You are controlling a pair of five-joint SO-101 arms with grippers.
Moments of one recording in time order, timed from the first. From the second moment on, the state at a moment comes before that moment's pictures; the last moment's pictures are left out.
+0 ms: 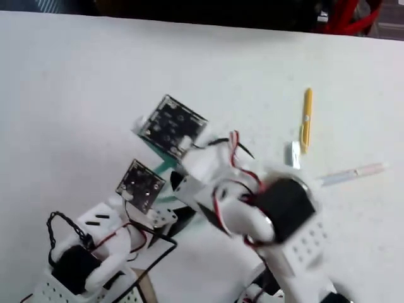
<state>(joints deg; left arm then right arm) 29.7 -92.4 70.1 68.2 -1.0 -43.6 -30.9 2.7 97.1 20.5</state>
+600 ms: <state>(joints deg) 29.3 -92.4 70.1 68.1 -1.1 -43.5 -24.0 -0.9 98.3 21.3</state>
